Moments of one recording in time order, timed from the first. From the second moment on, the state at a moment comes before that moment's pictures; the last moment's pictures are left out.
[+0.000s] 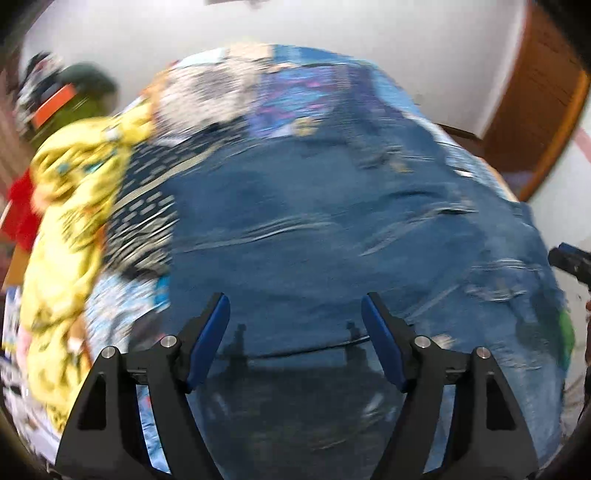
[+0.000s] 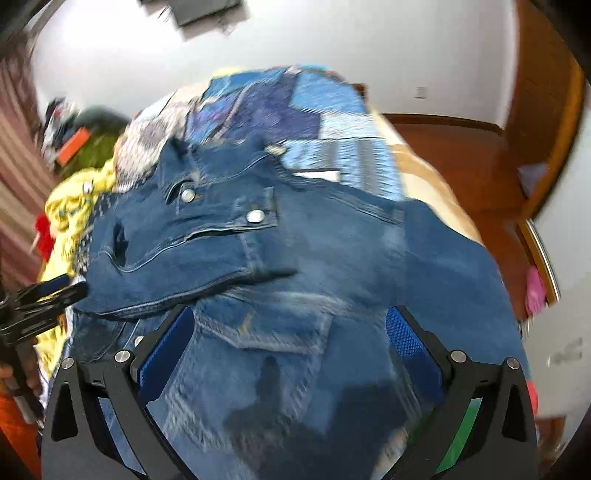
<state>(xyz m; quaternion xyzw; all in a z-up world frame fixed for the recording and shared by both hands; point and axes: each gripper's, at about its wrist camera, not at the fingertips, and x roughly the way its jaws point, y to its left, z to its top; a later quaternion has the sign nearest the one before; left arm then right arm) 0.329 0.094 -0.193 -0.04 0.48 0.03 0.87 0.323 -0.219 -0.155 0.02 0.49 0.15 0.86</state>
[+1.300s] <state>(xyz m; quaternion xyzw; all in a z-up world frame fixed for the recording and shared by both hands) 0.317 0.148 -0.260 -0.07 0.52 0.10 0.84 0.330 -0.209 -0.196 0.00 0.53 0.14 0.84</state>
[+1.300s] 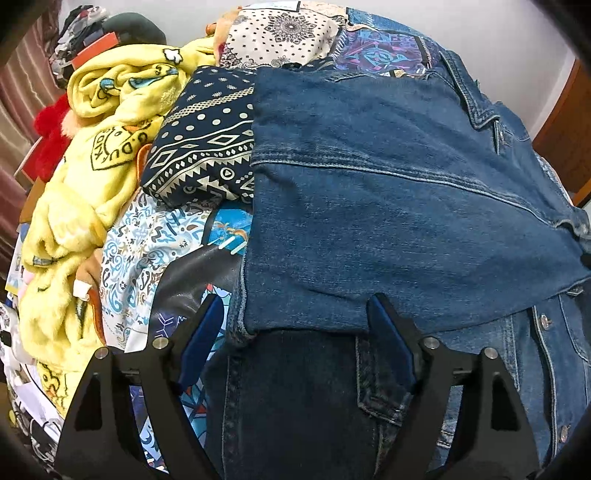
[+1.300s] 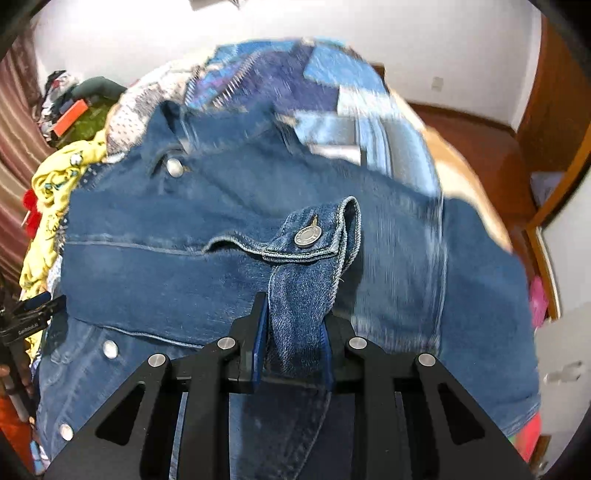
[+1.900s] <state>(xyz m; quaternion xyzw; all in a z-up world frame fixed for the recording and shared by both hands) 0.303 0.099 -0.190 -0.02 0.47 0.07 0.88 0.296 -0.267 -0.153 0.03 0.49 0.09 0.87</state>
